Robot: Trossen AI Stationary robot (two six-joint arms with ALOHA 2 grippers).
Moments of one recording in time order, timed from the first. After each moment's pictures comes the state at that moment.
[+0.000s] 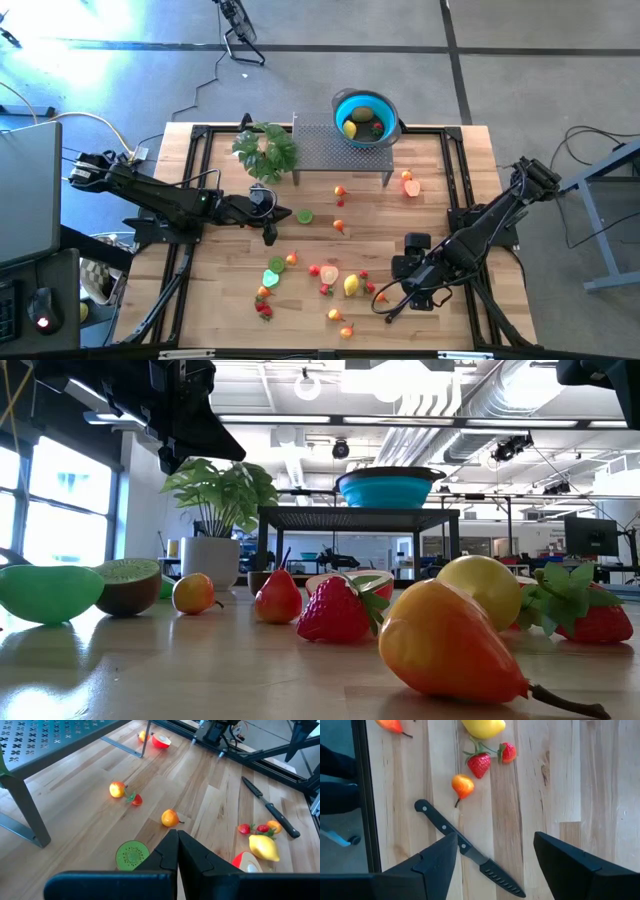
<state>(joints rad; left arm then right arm) -0.20 1.08 0.60 0.05 -0.40 -0.52 0.70 1.47 1.21 -1.03 0.13 0.76</state>
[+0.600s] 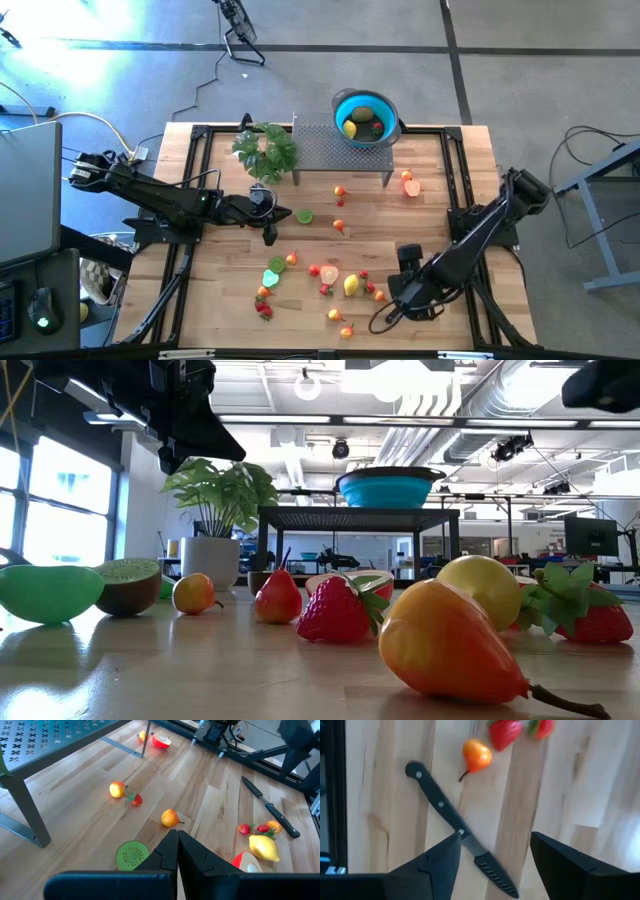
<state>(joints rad) -0.20 1.08 0.60 0.05 -0.40 -0.52 0.75 1.63 1.21 -1.02 0.08 0.60</state>
